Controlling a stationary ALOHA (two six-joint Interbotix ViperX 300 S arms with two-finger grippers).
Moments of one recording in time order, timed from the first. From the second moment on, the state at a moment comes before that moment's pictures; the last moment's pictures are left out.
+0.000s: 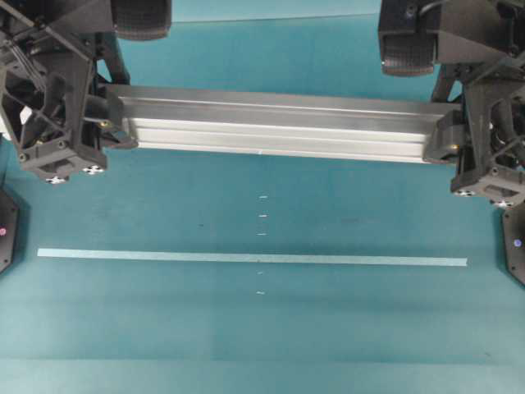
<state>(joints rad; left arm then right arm) 0.09 -0.17 -0.33 0.01 1.58 -0.13 -0.05 -0.21 -0.27 0.04 1.72 0.14</state>
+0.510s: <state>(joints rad) 0.10 -0.18 -0.09 0.02 1.45 -0.13 -0.06 -0.22 -0.01 0.00 1.61 0.14</state>
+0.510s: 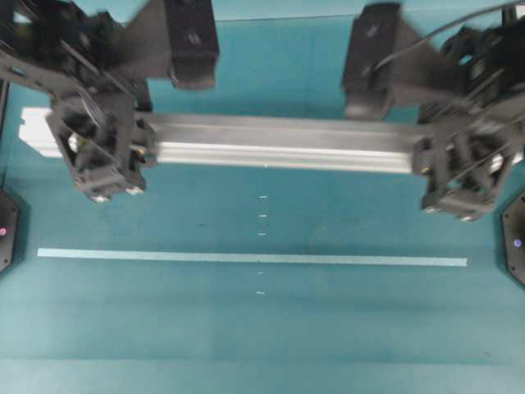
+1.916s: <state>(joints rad) 0.07 -0.14 0.58 0.03 0.69 -0.24 -0.05 -0.13 0.62 -0.01 0.89 0.12</state>
